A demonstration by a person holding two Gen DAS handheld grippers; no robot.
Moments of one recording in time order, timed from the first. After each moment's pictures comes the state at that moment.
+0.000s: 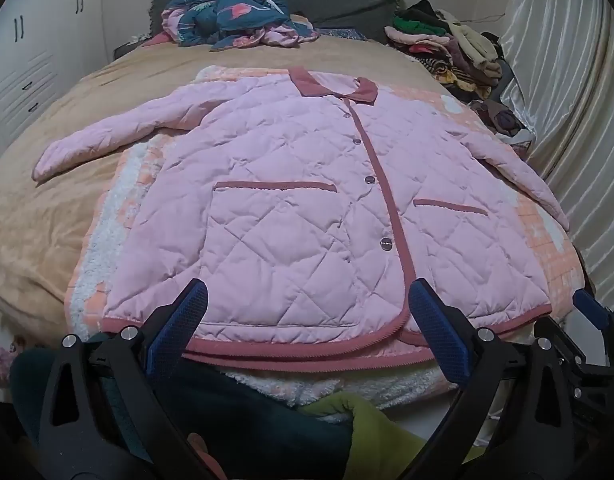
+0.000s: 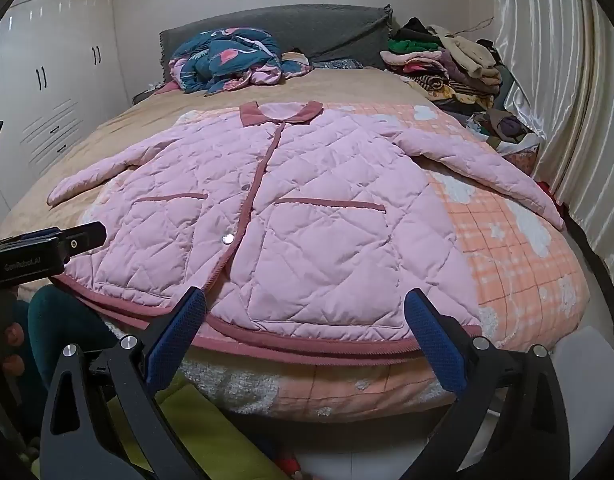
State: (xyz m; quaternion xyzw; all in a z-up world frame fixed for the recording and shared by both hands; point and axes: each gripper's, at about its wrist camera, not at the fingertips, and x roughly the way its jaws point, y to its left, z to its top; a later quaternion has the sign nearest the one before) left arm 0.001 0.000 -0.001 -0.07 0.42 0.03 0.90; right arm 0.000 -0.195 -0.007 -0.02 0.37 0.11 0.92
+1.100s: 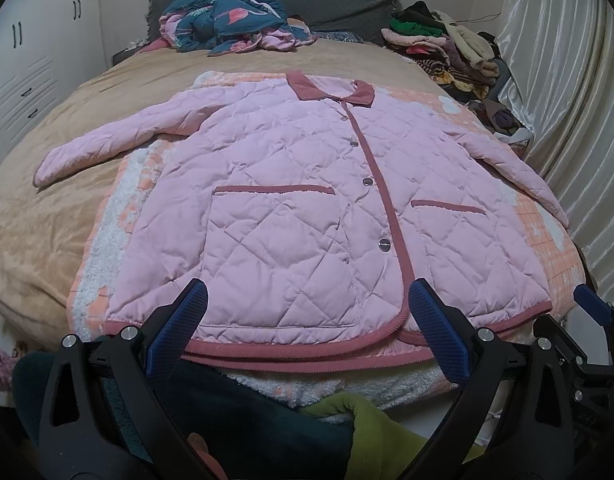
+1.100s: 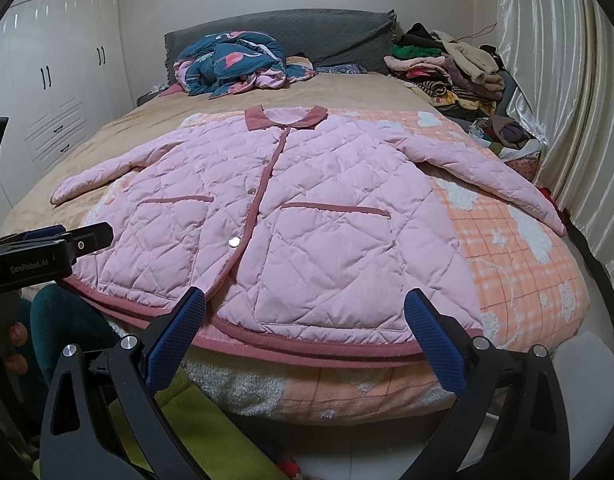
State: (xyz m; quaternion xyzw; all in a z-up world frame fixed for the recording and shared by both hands) left arm 0.001 -0.001 0.000 -0.07 0.41 0.03 0.91; right arm -0.005 -0.190 -0.001 -0.03 0.36 0.11 0.93
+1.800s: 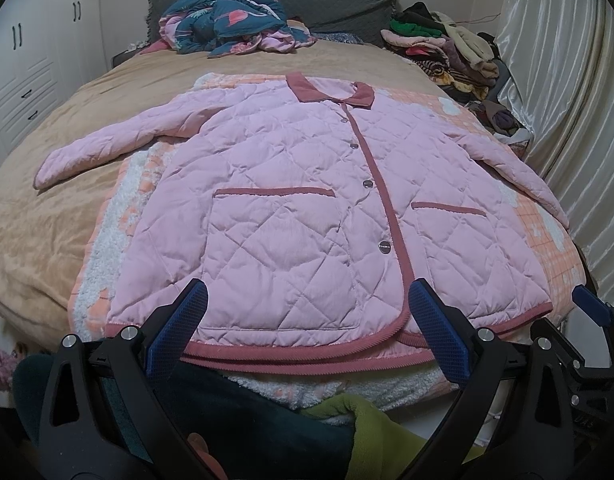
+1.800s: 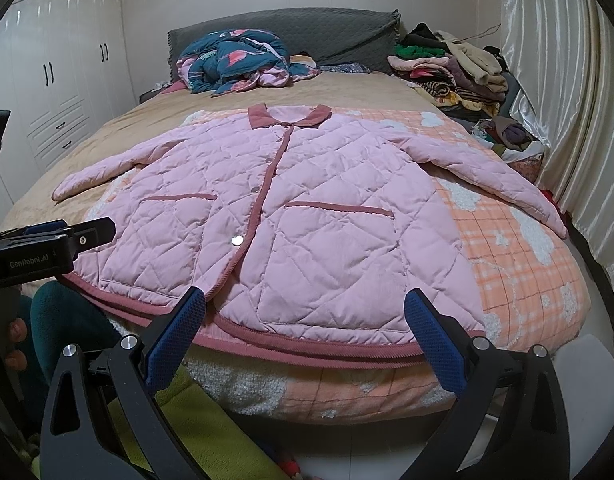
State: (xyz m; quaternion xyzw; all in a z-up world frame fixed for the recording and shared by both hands) left arm 0.002 0.003 0.004 -0.07 0.41 0.03 0.91; right arm -0.005 -0.188 -0.004 -0.03 0.36 0.12 0.92
